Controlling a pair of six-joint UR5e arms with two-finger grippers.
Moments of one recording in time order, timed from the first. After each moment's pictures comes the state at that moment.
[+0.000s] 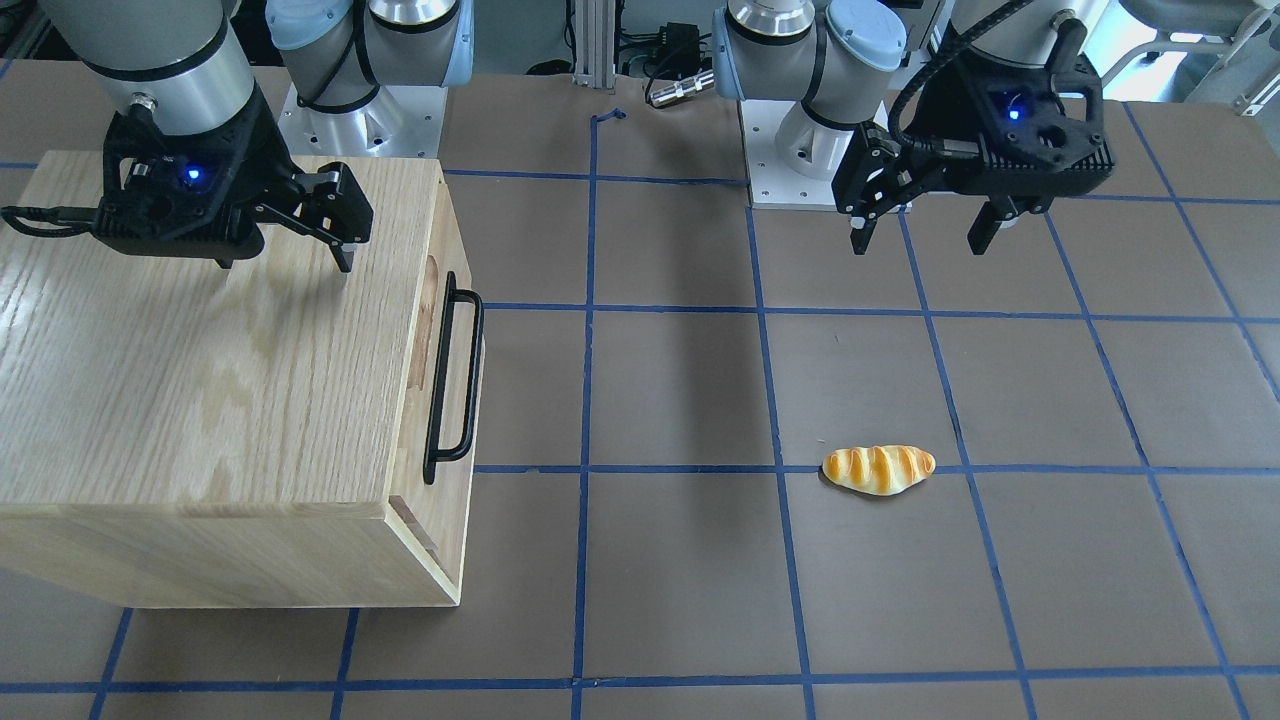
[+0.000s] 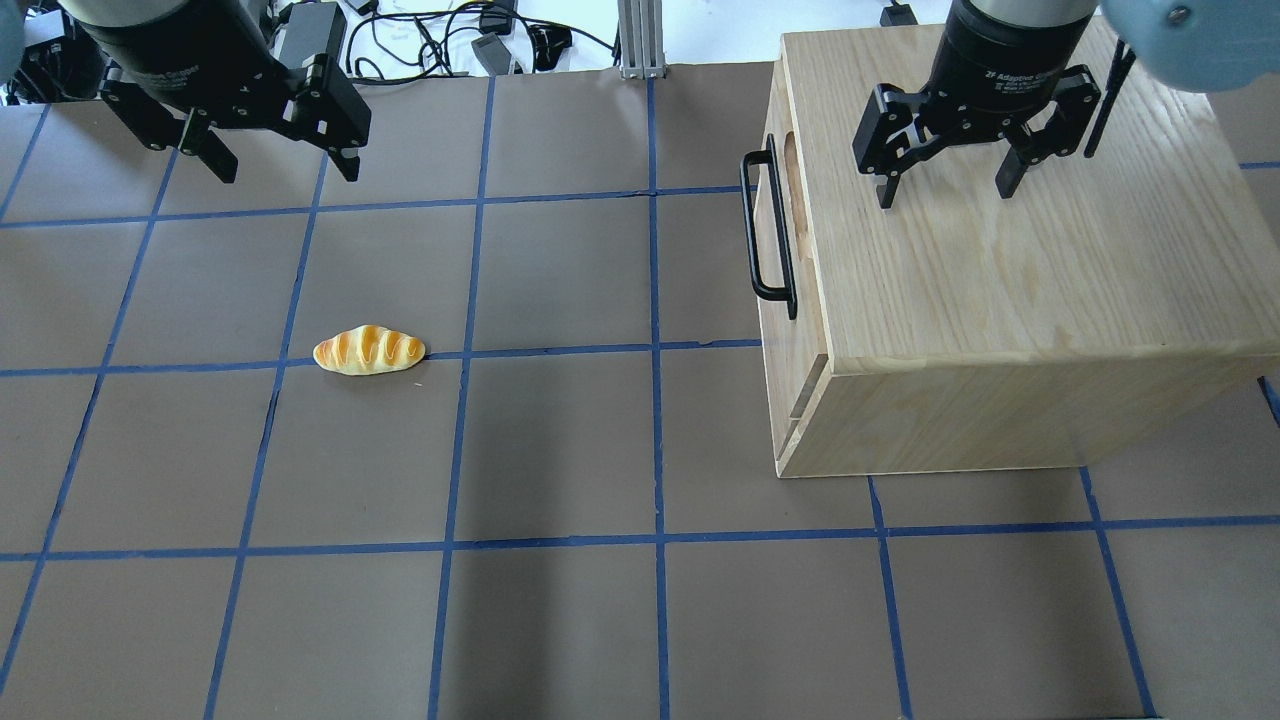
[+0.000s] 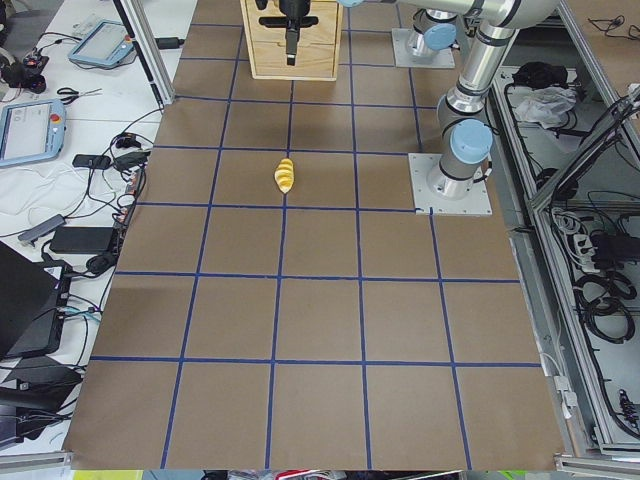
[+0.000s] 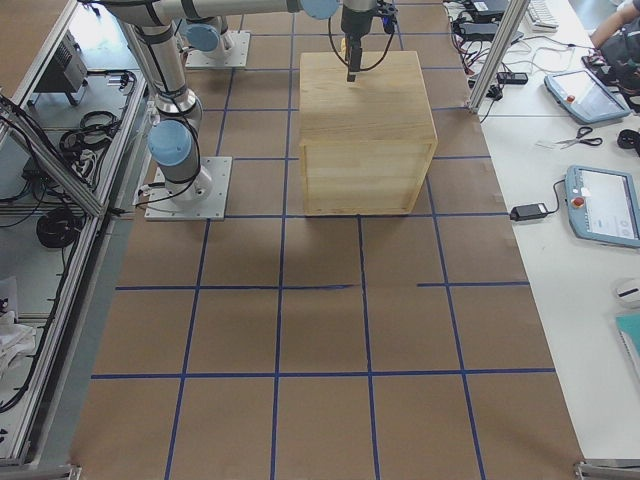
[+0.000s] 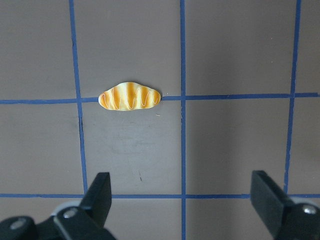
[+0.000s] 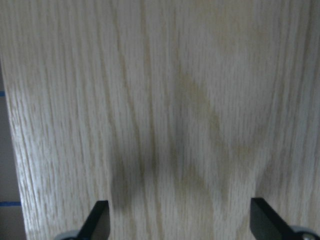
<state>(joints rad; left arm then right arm) -1.57 -1.59 -1.42 -1.61 1.62 0.02 1.60 -1.49 1.43 -1.47 -1.61 0.02</state>
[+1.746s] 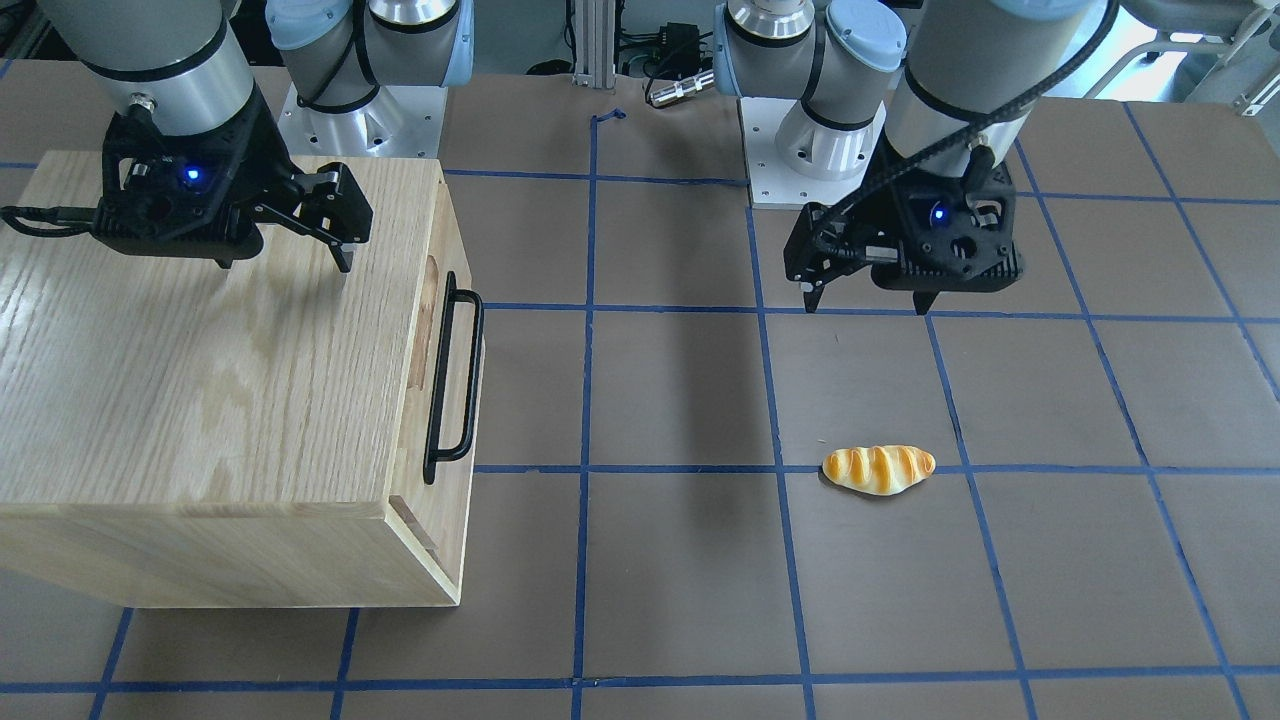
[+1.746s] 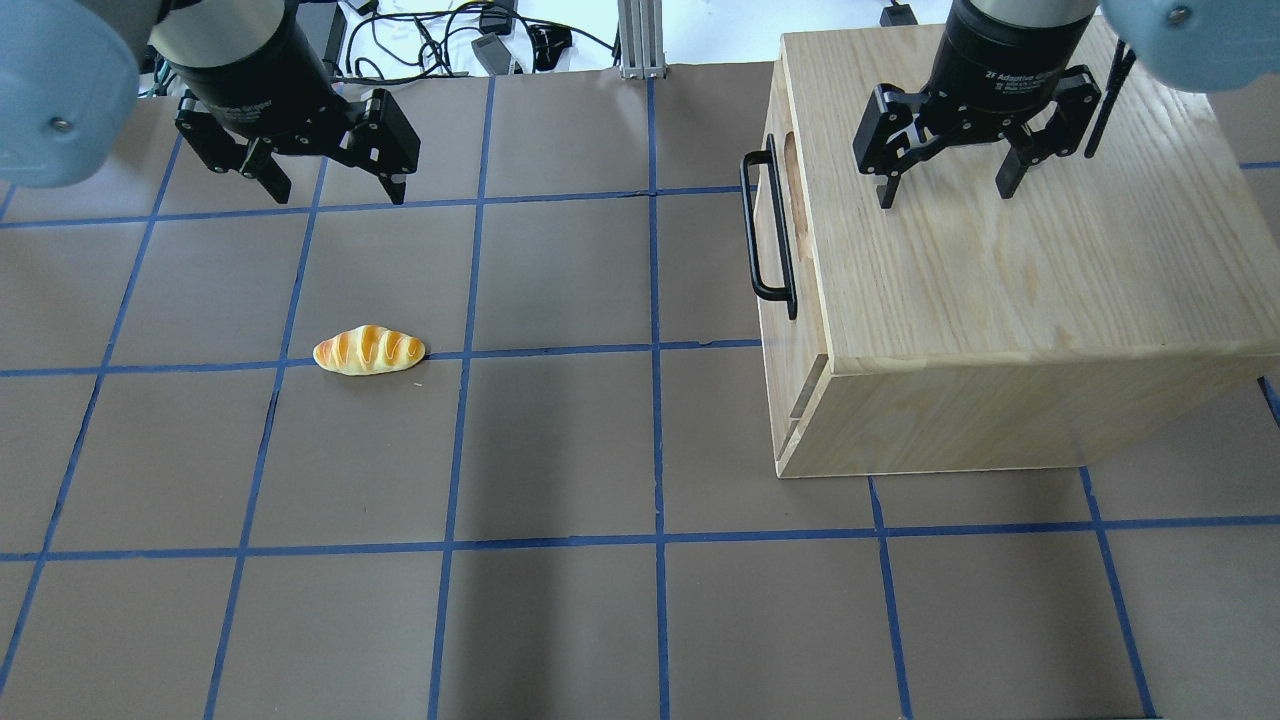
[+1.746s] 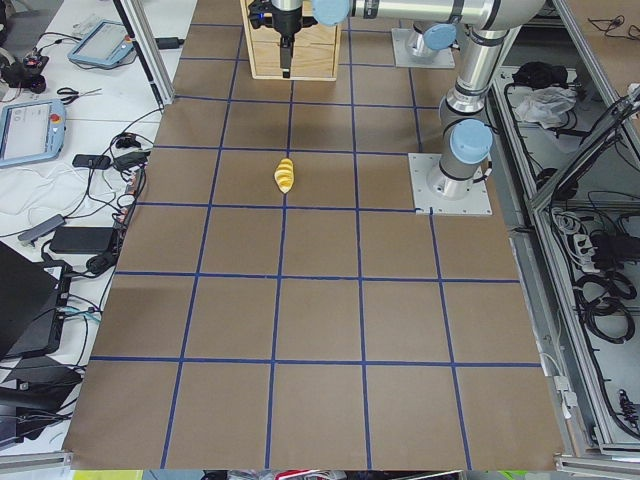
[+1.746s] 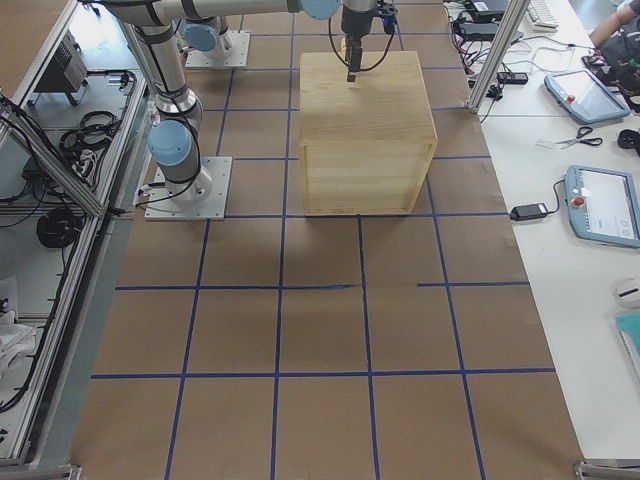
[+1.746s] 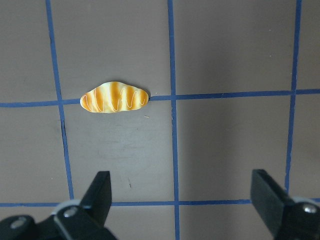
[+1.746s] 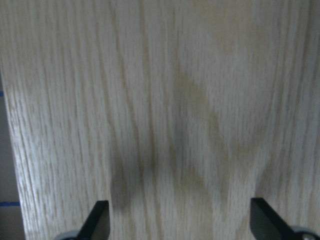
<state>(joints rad) -1.61 -1.68 -1.48 -1.52 1.60 -0.01 1.60 -1.49 1.43 -1.47 -1.61 0.02</state>
